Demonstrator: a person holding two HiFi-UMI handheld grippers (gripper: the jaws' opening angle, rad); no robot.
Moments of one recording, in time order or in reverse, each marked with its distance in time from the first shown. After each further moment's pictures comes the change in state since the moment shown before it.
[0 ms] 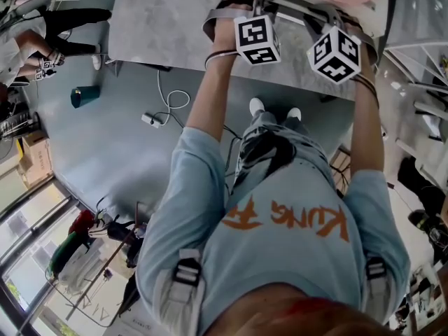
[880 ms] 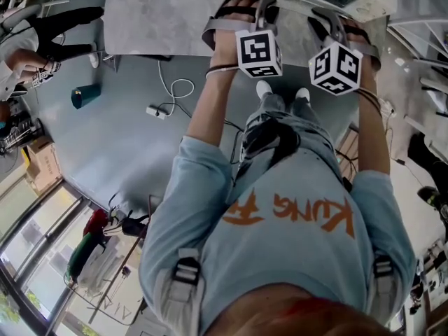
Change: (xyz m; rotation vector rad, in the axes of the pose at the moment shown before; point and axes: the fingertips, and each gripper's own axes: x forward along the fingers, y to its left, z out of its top) left arm -0.038 -0.057 -0.021 0.077 -0.033 -0.020; right arm -0.011 0.065 0.010 -0.043 0.054 -0.090
